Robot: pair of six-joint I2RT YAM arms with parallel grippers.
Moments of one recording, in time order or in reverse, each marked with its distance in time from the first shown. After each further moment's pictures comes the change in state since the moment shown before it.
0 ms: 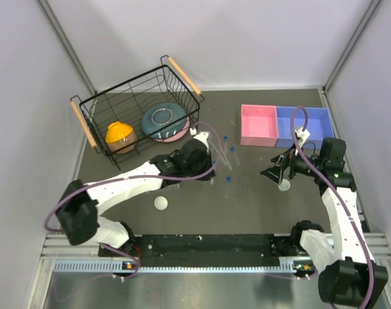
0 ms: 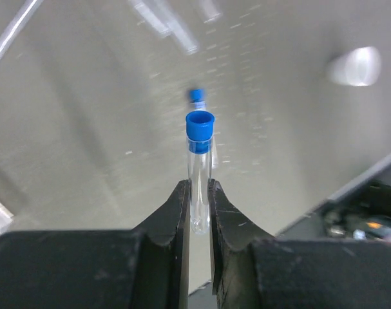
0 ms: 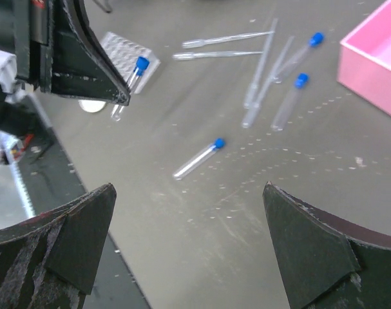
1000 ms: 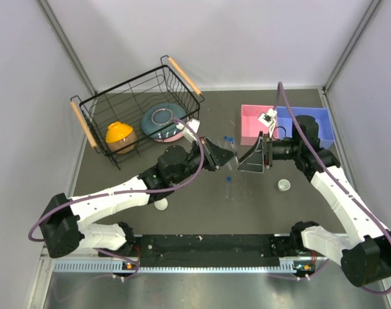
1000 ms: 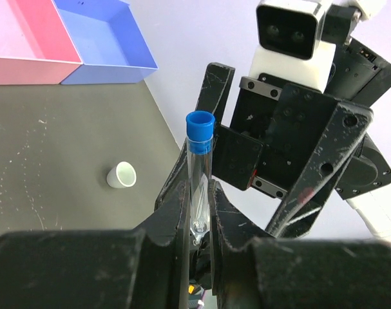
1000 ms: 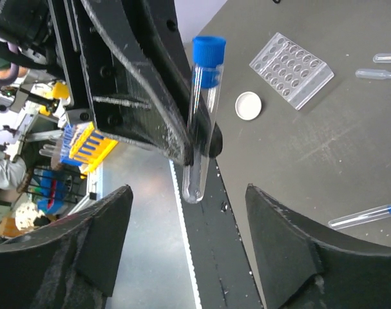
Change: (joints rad) left arm -0.073 -0.252 -0.212 0.806 0.053 -0.306; right arm 0.418 0.210 0.222 0.145 -0.147 0.498
